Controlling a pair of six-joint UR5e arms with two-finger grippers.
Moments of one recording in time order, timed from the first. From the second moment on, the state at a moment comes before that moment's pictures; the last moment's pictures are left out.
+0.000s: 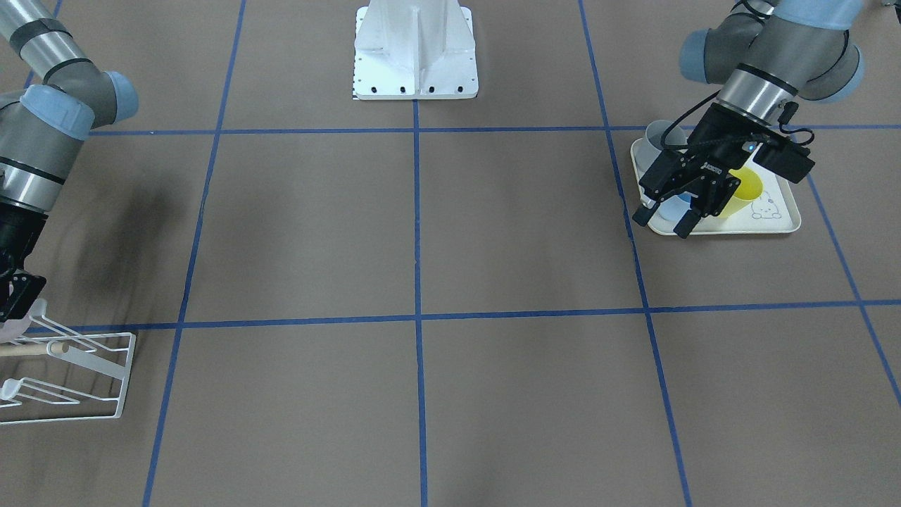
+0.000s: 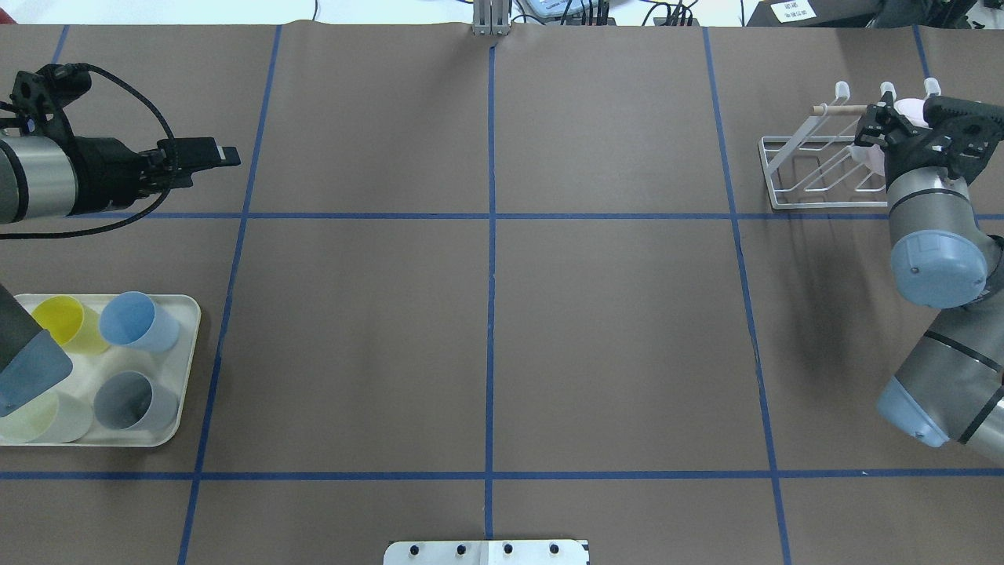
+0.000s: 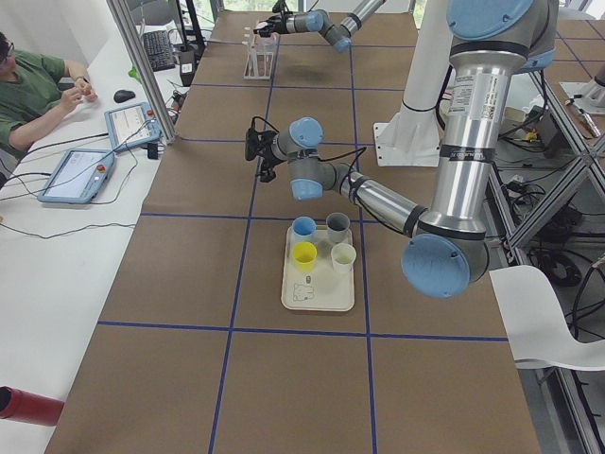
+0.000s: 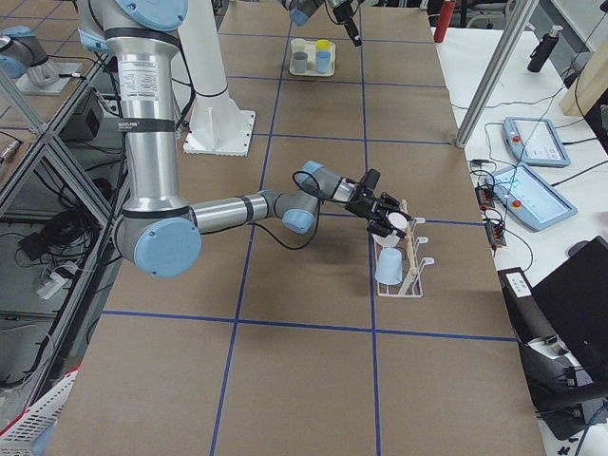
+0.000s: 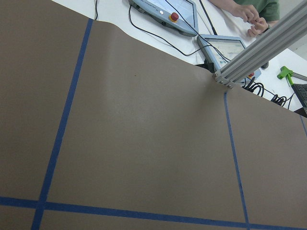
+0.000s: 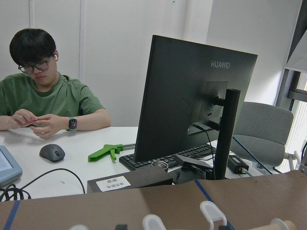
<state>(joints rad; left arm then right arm) -0.86 -1.70 -1.83 -2.53 -1.83 -1.38 0.76 -1.52 1.60 -0.73 0.79 1.18</state>
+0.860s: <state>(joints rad) -0.86 -1.70 -1.84 -2.53 -1.83 -1.38 0.75 -1.53 1.60 -0.73 0.79 1.19</state>
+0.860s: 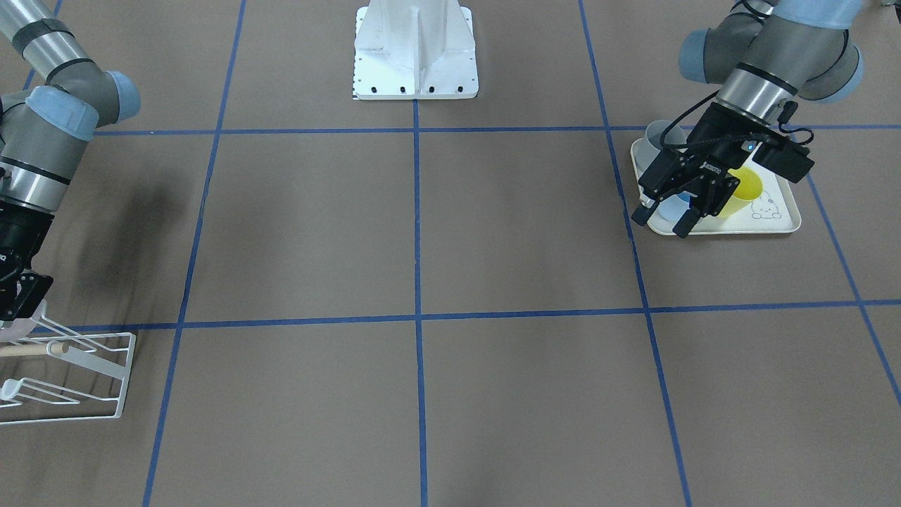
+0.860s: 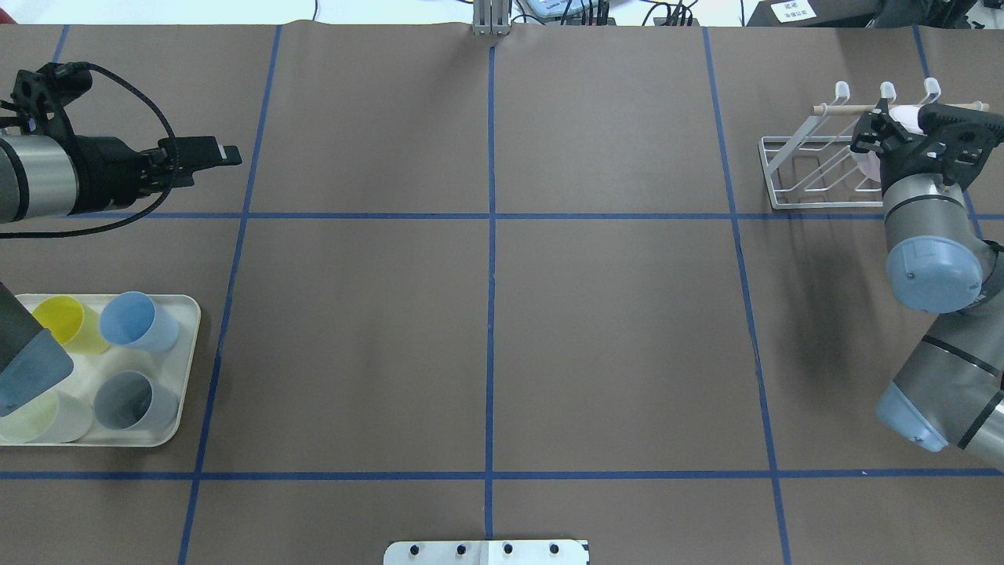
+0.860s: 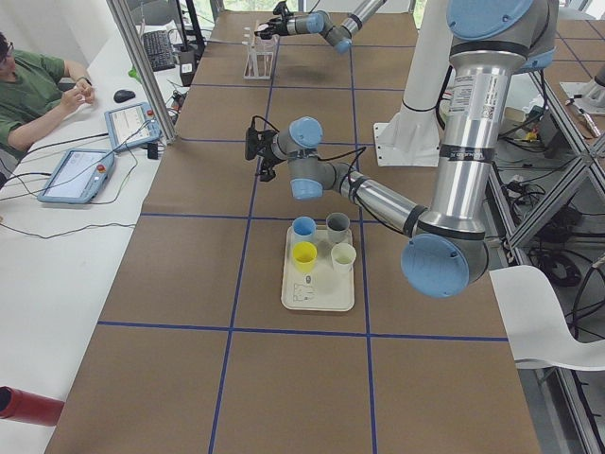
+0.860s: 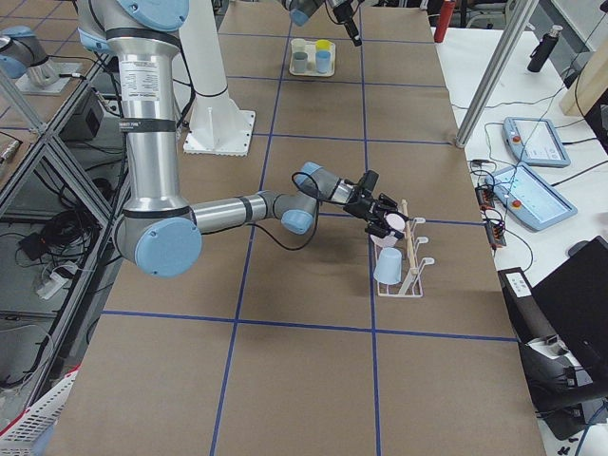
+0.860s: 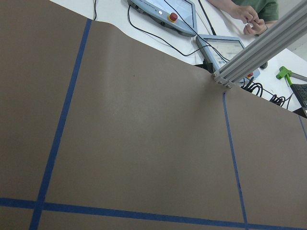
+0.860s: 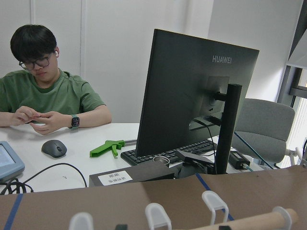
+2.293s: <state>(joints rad) -0.86 -1.70 -1.84 -2.53 -1.83 -1.39 0.77 -1.54 1.58 -0.69 0.79 1.18</state>
